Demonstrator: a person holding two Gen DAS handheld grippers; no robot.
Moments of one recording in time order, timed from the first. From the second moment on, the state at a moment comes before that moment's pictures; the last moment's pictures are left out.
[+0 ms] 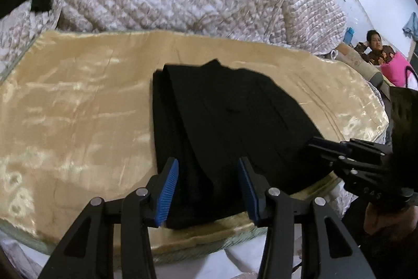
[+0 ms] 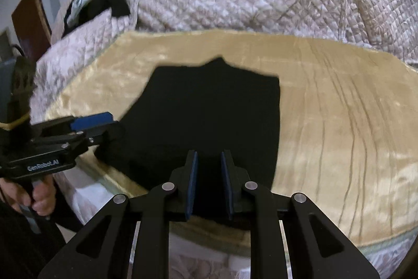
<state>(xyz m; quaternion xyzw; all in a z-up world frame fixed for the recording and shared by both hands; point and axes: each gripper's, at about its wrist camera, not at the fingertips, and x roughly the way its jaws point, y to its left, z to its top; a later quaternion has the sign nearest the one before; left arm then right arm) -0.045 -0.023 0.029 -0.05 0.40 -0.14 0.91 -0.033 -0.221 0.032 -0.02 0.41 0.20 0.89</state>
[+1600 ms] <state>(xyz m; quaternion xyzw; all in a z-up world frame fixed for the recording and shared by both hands) 0.023 0.009 0.018 -0.12 0.42 -0.13 0.89 0.053 -0.283 0.019 0.15 0.47 0.20 0.85</state>
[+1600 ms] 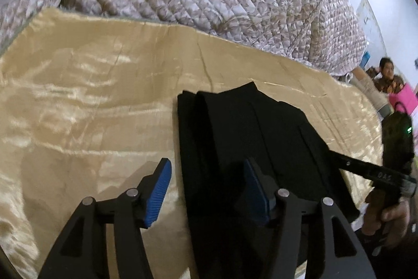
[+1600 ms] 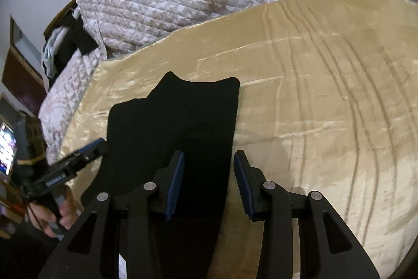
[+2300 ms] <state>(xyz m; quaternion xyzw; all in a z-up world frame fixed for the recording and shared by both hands) 0.021 -0.007 0.009 -0.14 0.42 -0.15 0.88 0.048 -0.279 0.008 0.21 0.47 0.24 0.82</state>
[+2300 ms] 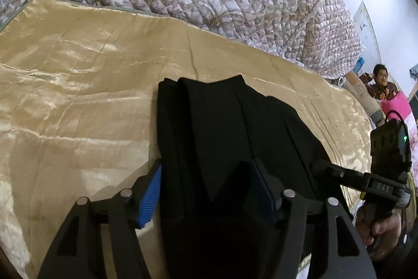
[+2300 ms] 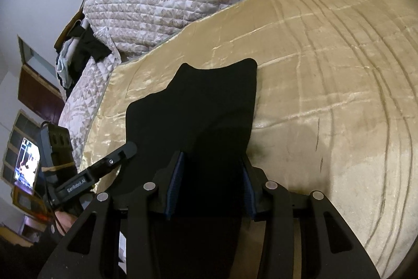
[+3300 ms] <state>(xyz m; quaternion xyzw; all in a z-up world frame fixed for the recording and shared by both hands) 0.009 -0.018 0.041 -0.10 0.39 -0.14 0.91 0.042 -0.266 0.022 0.19 0.44 0.22 0.85</state>
